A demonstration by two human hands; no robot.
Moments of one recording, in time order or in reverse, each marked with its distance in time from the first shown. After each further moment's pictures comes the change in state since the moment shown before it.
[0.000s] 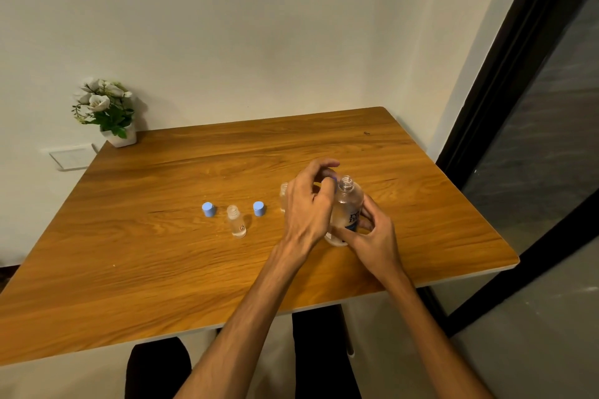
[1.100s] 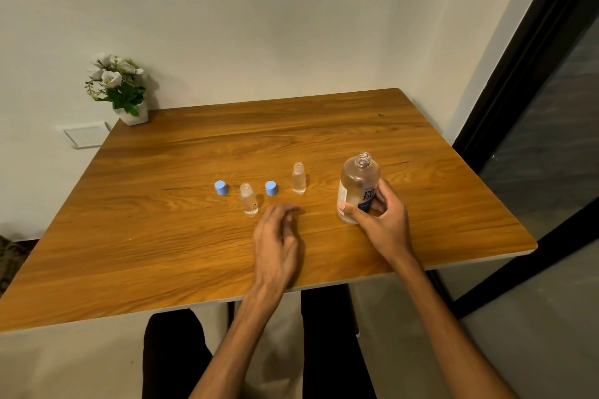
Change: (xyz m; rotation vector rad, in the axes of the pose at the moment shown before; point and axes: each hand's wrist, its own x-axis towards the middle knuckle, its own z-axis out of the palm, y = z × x) left_hand -0.083 -0.070 -0.053 0.233 0.106 -0.132; right_hand -0.003 0.006 0.004 -0.092 0.029 0.050
